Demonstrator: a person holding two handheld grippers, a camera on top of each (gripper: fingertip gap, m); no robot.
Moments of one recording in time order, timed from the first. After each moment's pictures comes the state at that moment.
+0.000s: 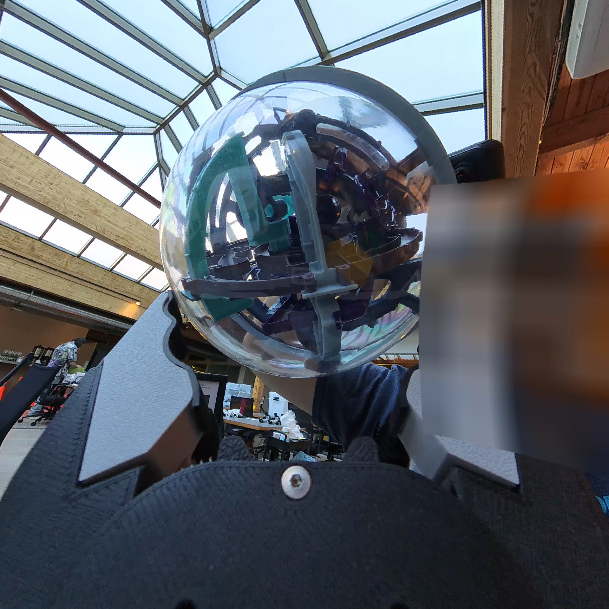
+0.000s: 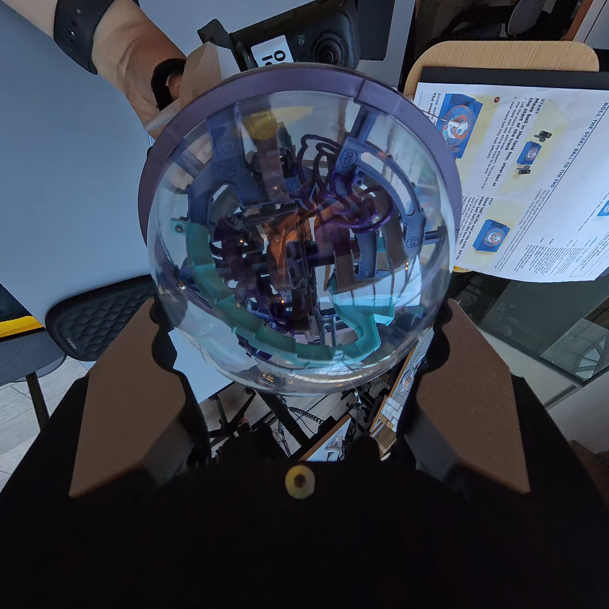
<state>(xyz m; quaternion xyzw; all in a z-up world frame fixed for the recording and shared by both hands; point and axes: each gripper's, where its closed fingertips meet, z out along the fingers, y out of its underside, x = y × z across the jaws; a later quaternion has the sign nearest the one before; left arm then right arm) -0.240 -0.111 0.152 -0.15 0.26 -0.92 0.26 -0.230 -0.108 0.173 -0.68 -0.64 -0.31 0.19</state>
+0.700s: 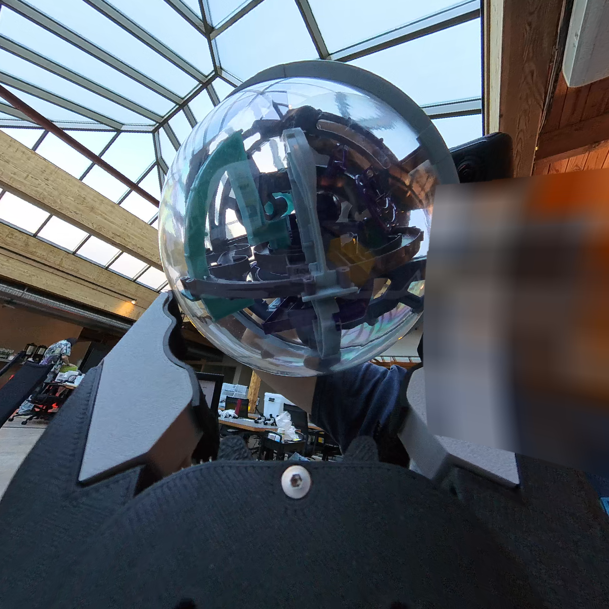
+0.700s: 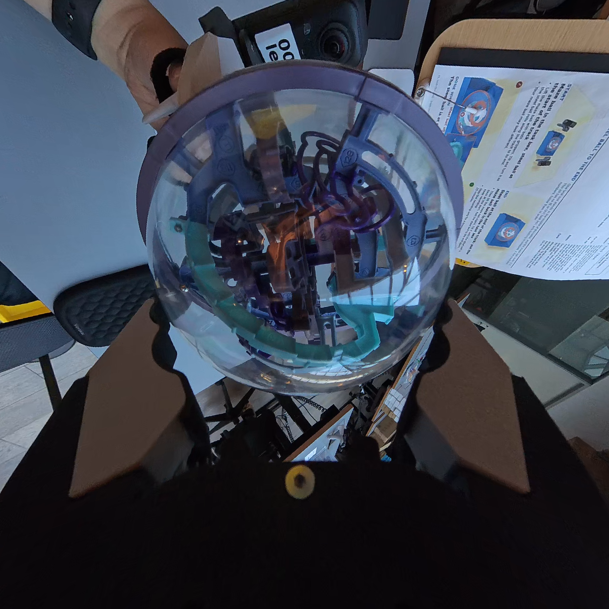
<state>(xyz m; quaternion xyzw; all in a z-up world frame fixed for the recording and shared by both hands) -0.237 -0.111 0.149 -0.15 0.26 -0.92 0.25 -0.227 -0.108 0.171 -0.69 -0.64 -0.31 0.16</state>
